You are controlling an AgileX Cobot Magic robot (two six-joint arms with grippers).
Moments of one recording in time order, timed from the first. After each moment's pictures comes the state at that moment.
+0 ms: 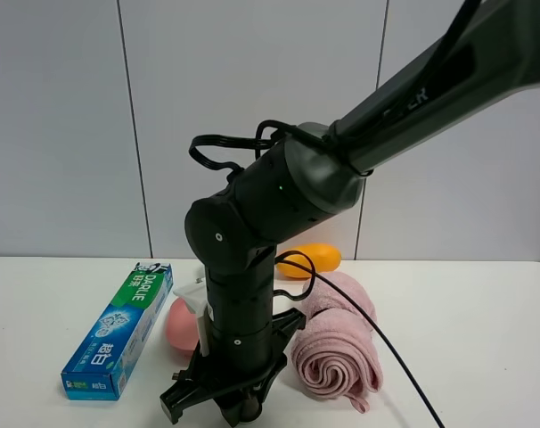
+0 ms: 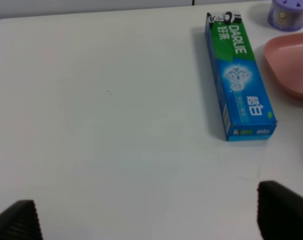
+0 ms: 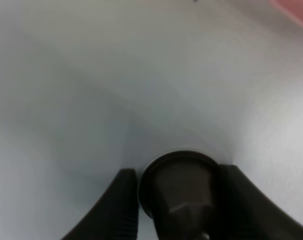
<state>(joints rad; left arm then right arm) 0.09 0.00 -0.49 -0.07 1.06 0.03 0.87 2.23 -1.45 -0.18 0.80 0.30</state>
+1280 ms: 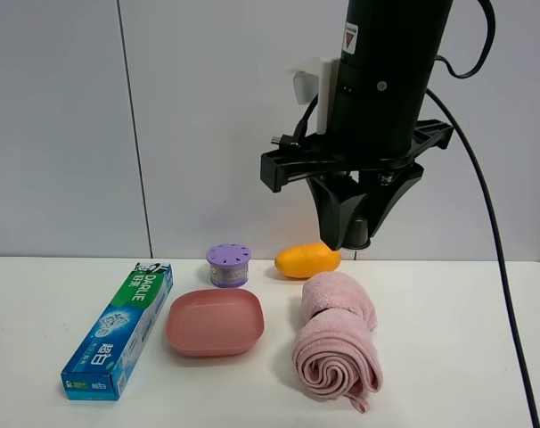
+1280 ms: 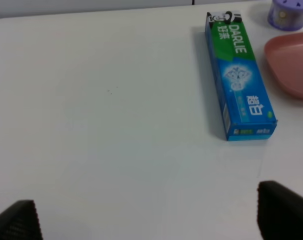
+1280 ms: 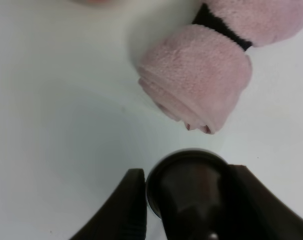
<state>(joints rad) 0.09 0.00 -0.49 -0.07 1.06 0.03 0.77 1.69 -1.45 -0.22 1.22 0.37</state>
